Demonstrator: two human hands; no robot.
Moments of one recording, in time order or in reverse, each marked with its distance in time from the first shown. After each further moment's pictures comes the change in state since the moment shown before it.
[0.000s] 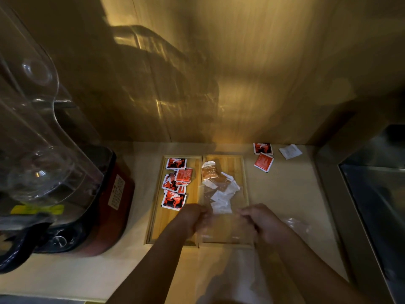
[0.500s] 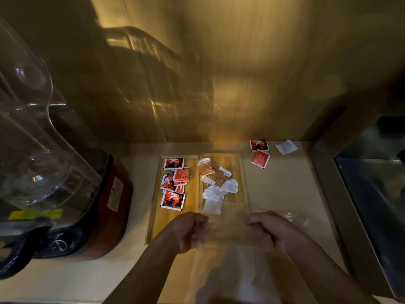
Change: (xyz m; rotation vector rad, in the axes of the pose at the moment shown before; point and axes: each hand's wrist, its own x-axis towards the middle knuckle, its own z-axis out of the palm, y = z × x) left_hand -0.025 -0.012 -0.012 -0.052 -0.092 -0.180; right_hand -0.030 0.011 -0.019 0.040 -0.051 0.109
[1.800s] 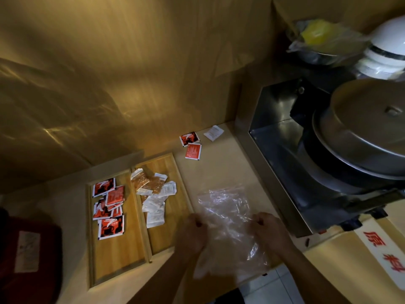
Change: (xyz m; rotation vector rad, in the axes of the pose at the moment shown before) left_hand 0.042 -0.050 0.126 1.024 0.246 0.596; right_hand -0.031 0.099 -0.097 -0.378 0.588 -0.195
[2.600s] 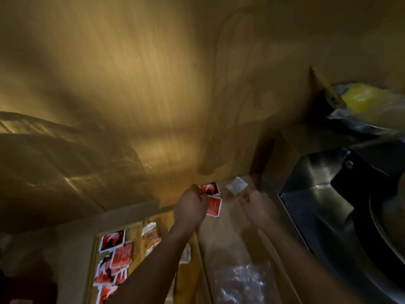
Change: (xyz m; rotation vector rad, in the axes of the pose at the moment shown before) left_hand 0.147 0.107 -0.101 0.135 0.344 0.209; right_hand 0.132 -0.183 -0.037 -0.237 0.229 -0.329
